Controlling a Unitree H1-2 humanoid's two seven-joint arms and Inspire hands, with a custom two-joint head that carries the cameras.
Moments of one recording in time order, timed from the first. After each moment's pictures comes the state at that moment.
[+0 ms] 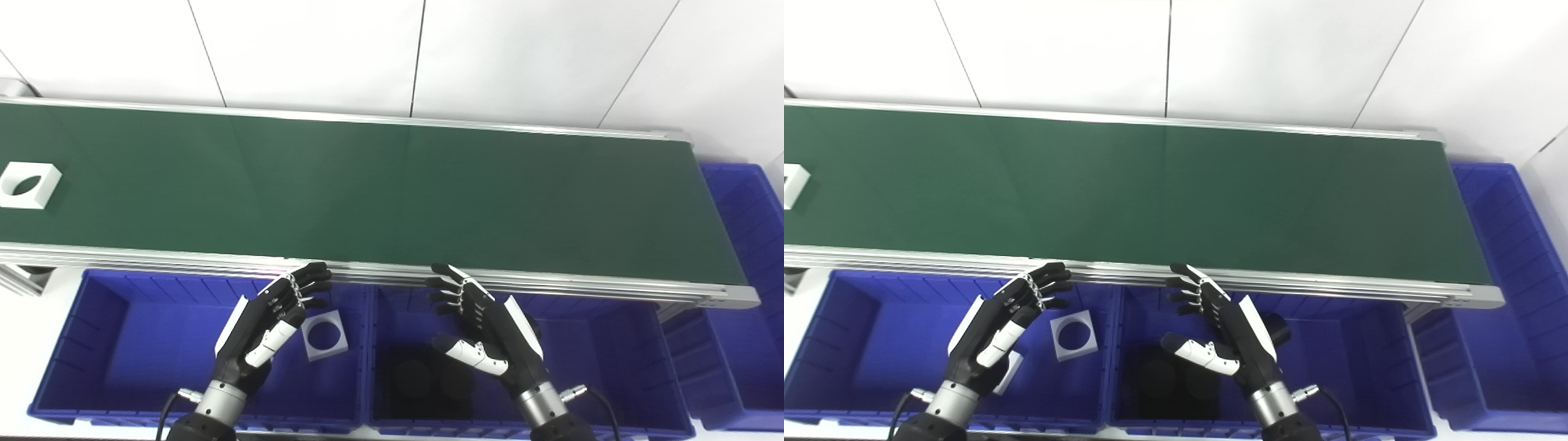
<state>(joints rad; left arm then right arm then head) 0.31 0.08 -0.12 0.03 -0.15 -0.26 -0.32 0.28 -0.13 0.24 -0.07 -0.10 -0.22 0.17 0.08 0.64</state>
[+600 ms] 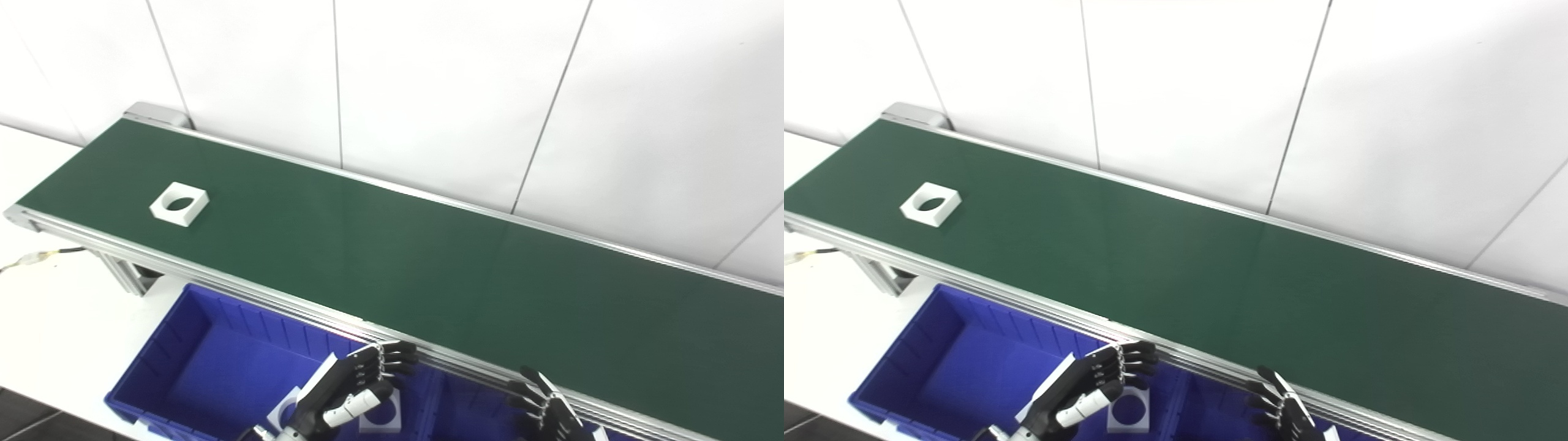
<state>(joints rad) 0.28 0.05 -0.15 0.14 -0.10 -0.34 -0.29 0.26 -0.16 0.22 0.01 -0.09 -0.30 0.17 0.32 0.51</state>
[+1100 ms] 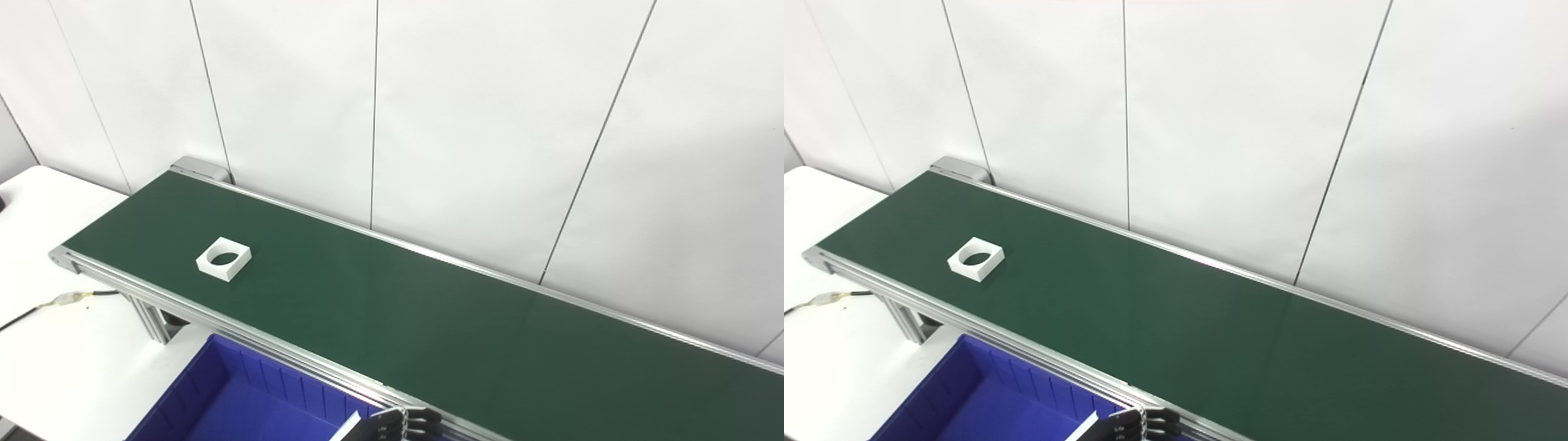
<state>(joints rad) 0.23 0.05 -0.15 0.21 -0.08 -0.39 -0.29 0.23 -0.15 0.21 0.07 -0.06 -0.32 0.18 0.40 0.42</state>
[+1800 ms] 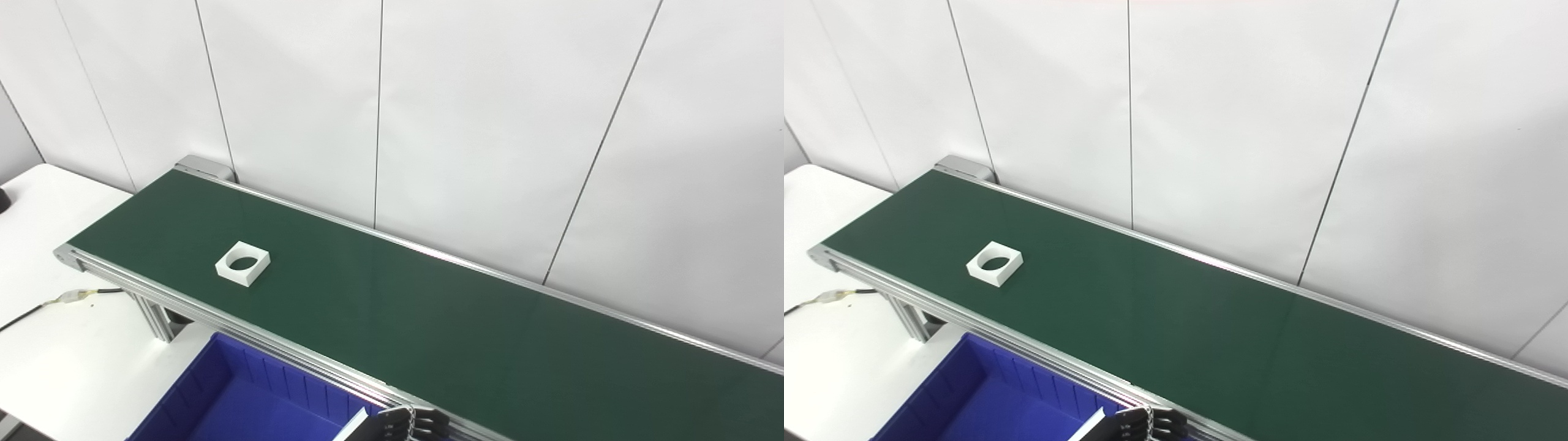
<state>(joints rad) 0.23 0.06 -0.15 0.20 -0.04 -0.41 -0.28 0.23 -0.15 0.21 0.08 -0.06 -0.33 0.19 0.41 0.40</state>
